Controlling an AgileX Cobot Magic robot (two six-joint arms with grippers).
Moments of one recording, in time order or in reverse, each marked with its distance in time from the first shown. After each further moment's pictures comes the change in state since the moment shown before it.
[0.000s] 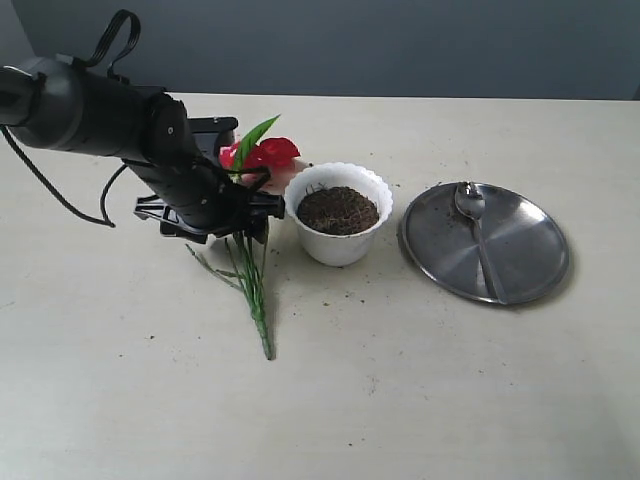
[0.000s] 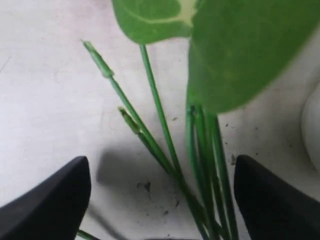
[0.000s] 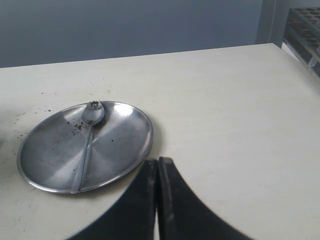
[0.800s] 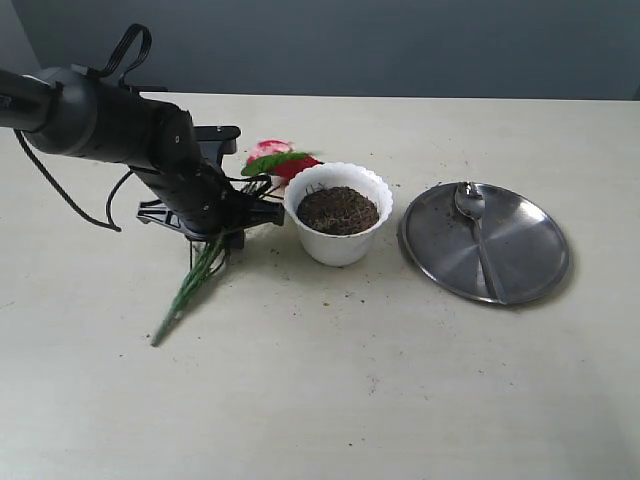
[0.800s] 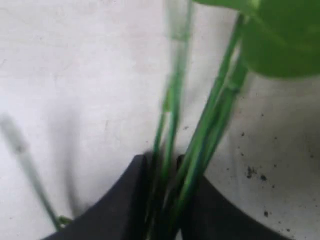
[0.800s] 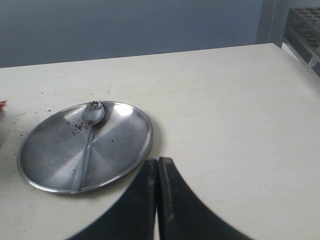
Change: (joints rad) left arm 0.000 0.043 -0.014 0.010 0.003 0.000; right arm 0.000 0.000 0.000 0.000 0.000 0.000
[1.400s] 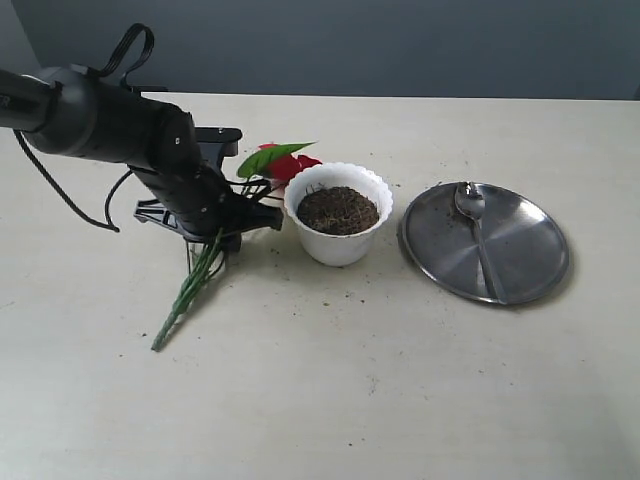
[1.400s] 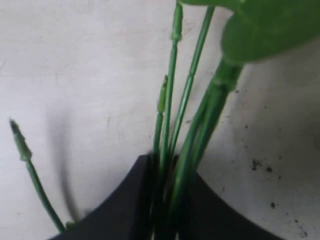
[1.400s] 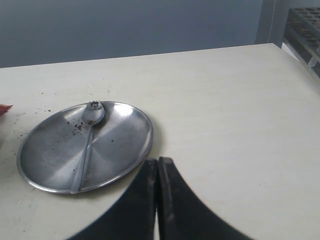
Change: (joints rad) left arm 0.000 -0.008 0.000 0.046 0.004 0.000; right arm 0.000 0.000 0.000 0.000 0.000 0.000
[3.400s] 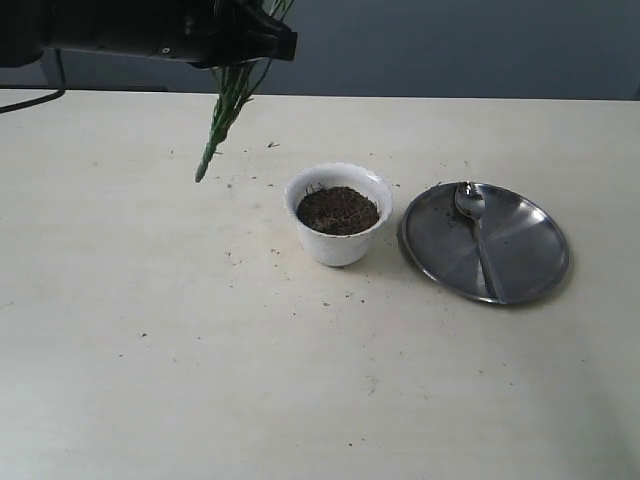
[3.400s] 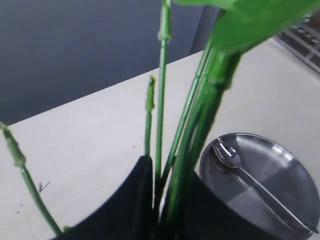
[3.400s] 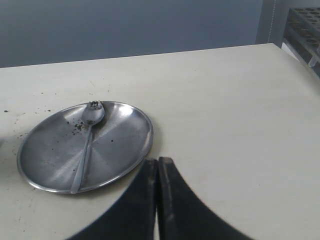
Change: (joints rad) left arm 0.031 -0.419 0.007 -1.179 -0.143 1.451; right arm 0.000 0.000 0.000 0.000 0.000 0.000
